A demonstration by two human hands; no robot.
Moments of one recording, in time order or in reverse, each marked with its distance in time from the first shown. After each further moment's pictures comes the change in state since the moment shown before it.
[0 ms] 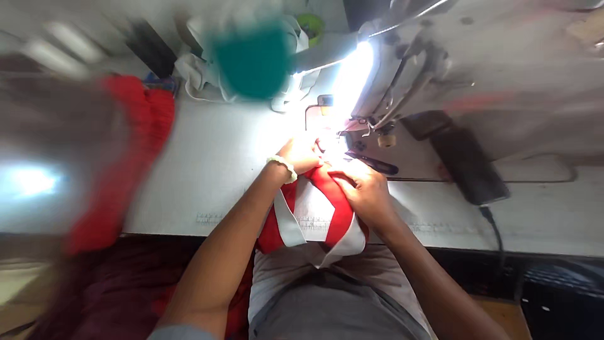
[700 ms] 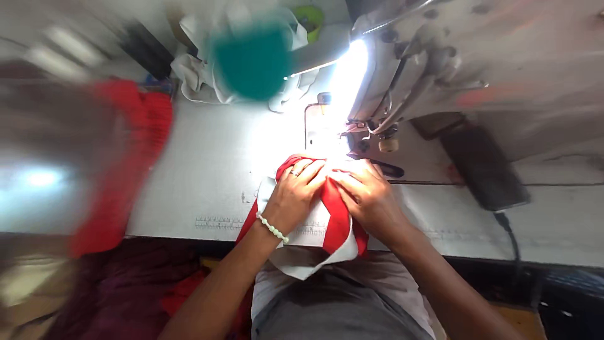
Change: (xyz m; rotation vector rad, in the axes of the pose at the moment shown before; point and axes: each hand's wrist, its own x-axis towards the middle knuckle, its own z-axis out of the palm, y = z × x) left_hand -0.041 -0.060 0.080 0.431 0.531 0.557; right_hand -0.001 0.012 -0.003 -0.101 0.001 -0.264
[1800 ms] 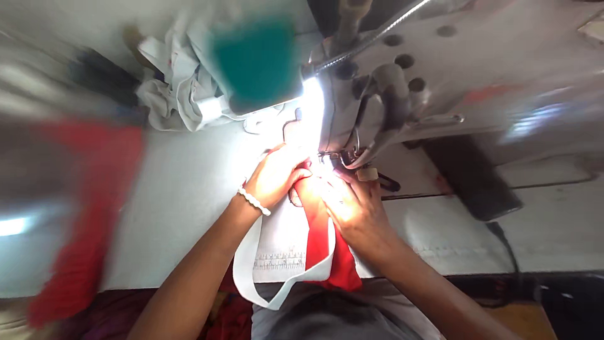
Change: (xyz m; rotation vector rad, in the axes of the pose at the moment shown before) left_hand 0.087 -0.042 -0.026 -0.129 -0.159 0.040; right_hand 0.000 0.004 0.009 -0.338 0.044 0.036
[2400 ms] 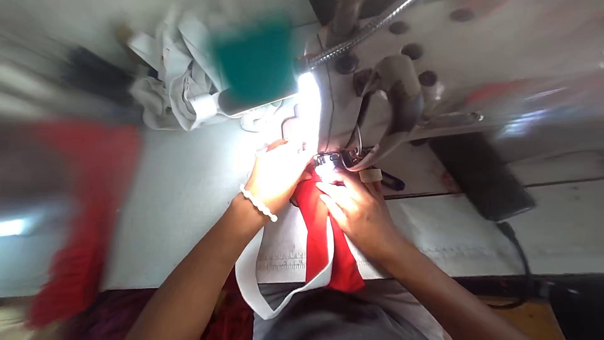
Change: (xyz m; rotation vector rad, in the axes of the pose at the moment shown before) left_hand 0.006 0.027 -0.013 0.255 -0.112 -0.090; right_hand 0.003 0.005 0.002 0.241 -0.050 0.149
